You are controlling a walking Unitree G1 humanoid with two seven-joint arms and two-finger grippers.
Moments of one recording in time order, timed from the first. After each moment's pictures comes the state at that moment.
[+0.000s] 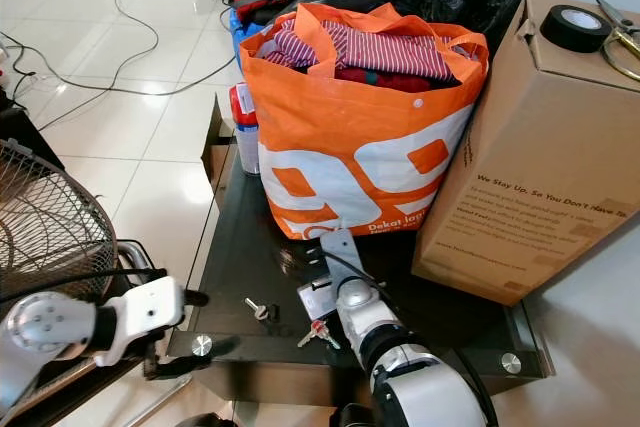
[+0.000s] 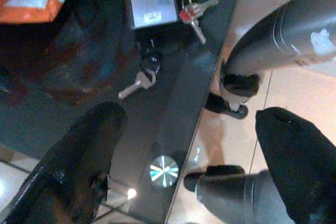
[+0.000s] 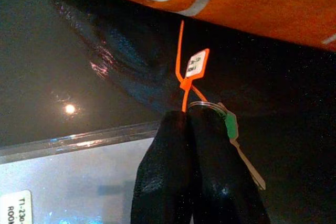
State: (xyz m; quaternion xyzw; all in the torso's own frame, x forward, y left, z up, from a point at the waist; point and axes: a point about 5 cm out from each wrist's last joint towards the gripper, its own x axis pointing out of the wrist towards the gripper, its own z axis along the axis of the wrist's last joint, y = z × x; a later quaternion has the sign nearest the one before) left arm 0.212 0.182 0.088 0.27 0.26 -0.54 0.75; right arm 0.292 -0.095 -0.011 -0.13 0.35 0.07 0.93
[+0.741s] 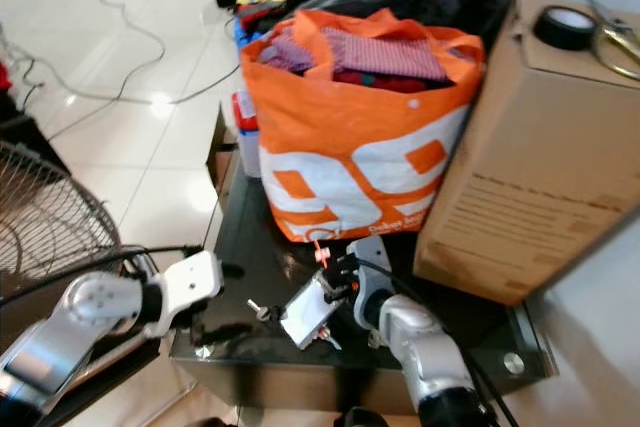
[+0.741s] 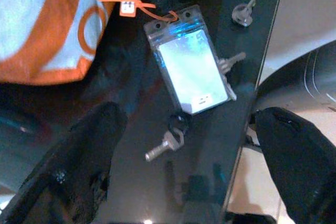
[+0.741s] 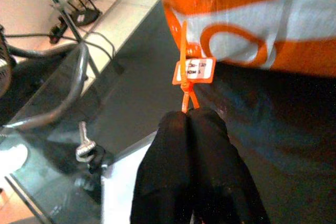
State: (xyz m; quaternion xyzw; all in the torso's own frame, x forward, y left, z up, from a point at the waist) left arm 0.241 0.149 0.083 0.26 0.20 -0.54 0.78; right arm 0.257 -0.124 0.027 0.06 0.26 0.28 0.92
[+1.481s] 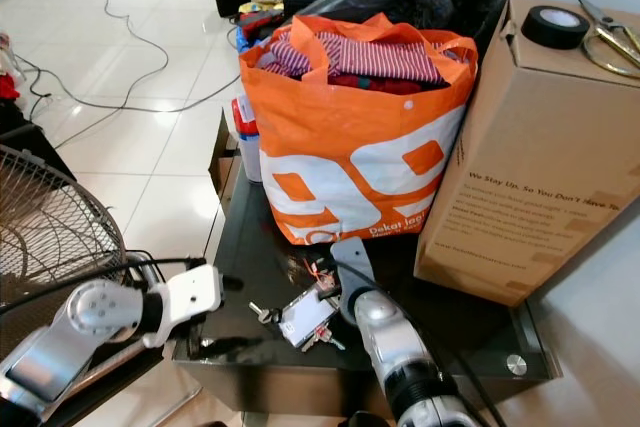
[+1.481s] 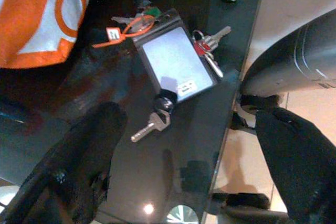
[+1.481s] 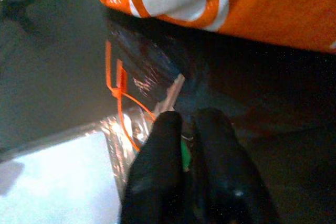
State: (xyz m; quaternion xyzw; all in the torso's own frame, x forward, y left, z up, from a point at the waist) left arm 0.230 0.154 0.069 0.27 0.23 -0.55 0.76; right arm 0.274 -0.109 -0.008 -0.08 0.33 0.14 0.93
